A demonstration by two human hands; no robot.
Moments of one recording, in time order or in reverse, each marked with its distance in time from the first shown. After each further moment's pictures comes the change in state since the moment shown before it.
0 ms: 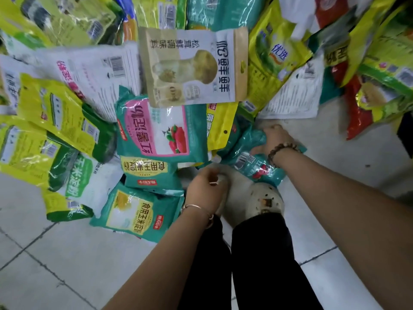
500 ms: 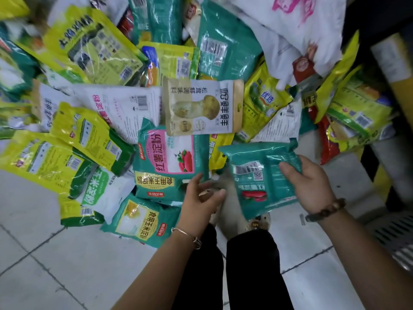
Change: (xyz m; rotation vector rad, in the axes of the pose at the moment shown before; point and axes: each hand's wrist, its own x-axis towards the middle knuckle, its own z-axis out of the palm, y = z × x) left_hand -0.053 0.041 -0.050 -0.582 -0.066 0.019; right_hand -0.155 -0.014 -0.102 0.878 0.237 -0.096
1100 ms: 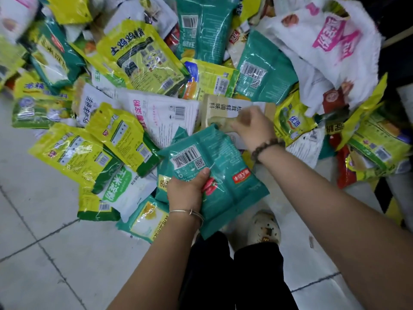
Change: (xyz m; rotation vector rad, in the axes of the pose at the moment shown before) left_hand 0.016 0.057 -0.053 -0.403 0.393 -0.042; right_hand 0.089 -0.116 0.126 -0.369 -0.095 -0.139
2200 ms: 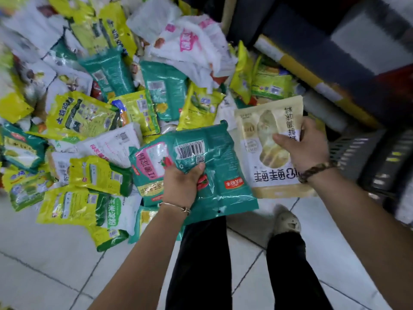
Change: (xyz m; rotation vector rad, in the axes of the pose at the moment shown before) left_hand -0.157 0.019 0.027 0.645 -0.536 0.397; right_hand -0.249 0.101 -0.175 0.383 0.562 0.339
